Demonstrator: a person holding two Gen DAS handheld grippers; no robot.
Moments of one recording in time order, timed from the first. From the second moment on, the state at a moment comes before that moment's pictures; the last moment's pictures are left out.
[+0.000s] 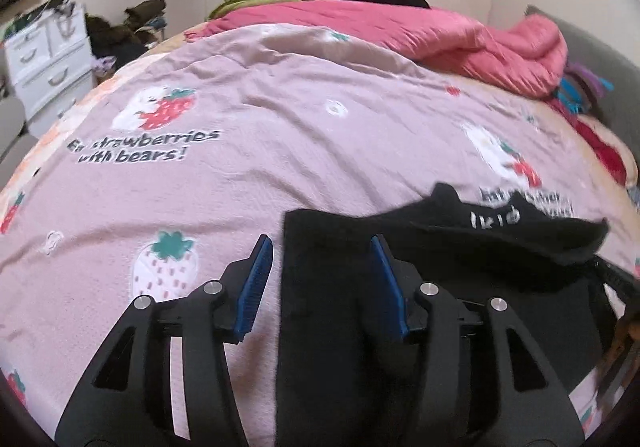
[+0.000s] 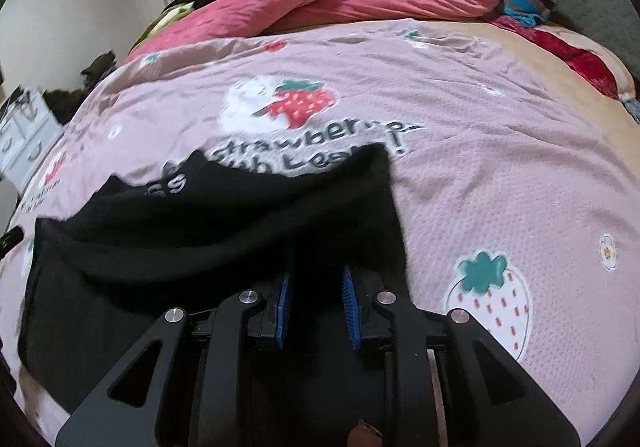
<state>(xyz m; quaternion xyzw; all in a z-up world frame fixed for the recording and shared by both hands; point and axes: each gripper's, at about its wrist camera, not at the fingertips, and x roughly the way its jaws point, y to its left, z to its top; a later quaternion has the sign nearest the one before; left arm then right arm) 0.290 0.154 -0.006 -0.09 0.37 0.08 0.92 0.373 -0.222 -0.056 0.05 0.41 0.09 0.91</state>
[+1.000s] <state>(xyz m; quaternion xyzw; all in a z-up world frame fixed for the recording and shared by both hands) 0.307 0.168 0.001 -0.10 0.34 0.09 0.93 0.372 -0.269 -0.027 0.12 0.36 0.08 0.92</state>
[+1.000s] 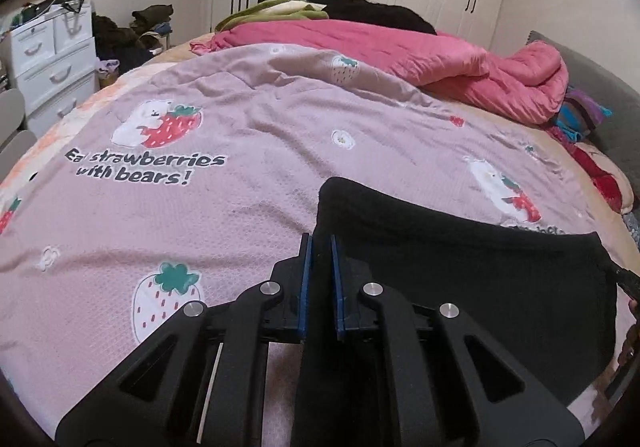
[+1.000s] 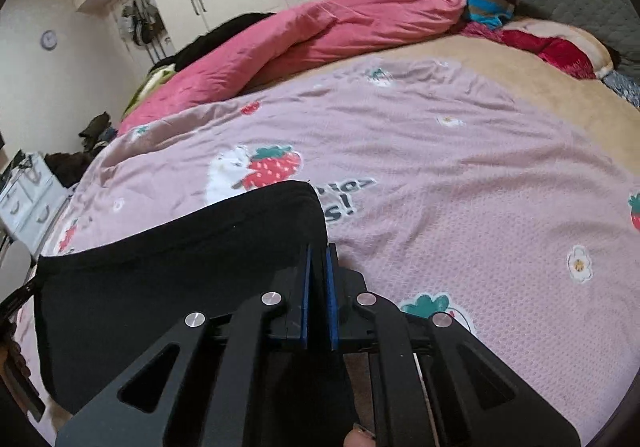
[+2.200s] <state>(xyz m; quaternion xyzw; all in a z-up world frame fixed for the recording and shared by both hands) 0.263 0.077 -0.044 -0.03 0.46 -0.02 0.89 0.288 -0.204 -0.029 -0.03 0.40 0.16 0.90</state>
